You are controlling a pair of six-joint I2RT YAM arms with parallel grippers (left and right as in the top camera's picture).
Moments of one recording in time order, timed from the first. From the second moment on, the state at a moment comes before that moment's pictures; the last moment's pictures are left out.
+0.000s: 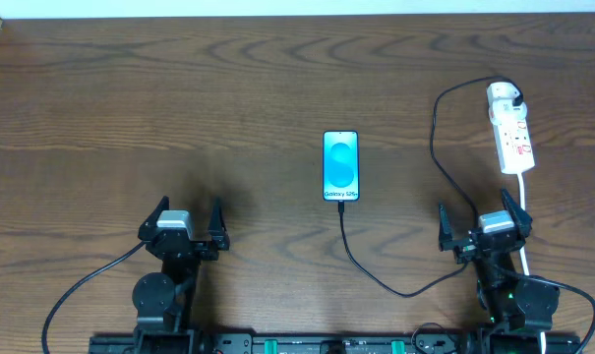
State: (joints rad) left arm -0.03 0.01 0.02 -0.11 0.05 -0.07; right arm -0.07 0.01 0.01 -0.05 -0.25 -0.22
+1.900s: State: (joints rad) left arm -0.03 0.01 0.02 -0.11 0.05 0.01; right arm -0.07 0.01 0.01 -0.05 -0.25 -0.21
